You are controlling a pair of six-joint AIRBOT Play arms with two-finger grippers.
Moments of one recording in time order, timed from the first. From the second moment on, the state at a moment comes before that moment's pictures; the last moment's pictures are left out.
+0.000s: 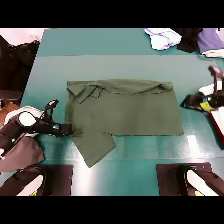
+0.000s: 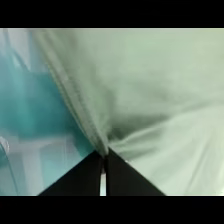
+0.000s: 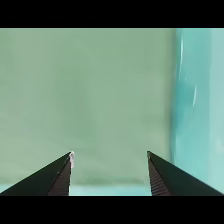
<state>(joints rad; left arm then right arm) -0.09 -0.93 0.51 1.06 -1.02 -1.46 -0.24 -0.97 0.92 -1.34 1.31 1.57</state>
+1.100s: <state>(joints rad) -0.09 -0.93 0.68 1.07 -1.11 -1.43 -0.33 -1.09 0.71 -1.25 1.32 1.44</state>
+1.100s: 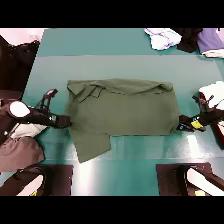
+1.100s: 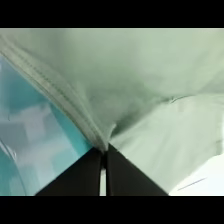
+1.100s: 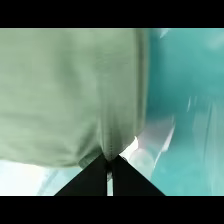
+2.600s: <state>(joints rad) -0.09 -0.82 2.09 1.10 -1.28 -1.44 -0.58 -0.79 1.88 -1.04 1.51 1.59</state>
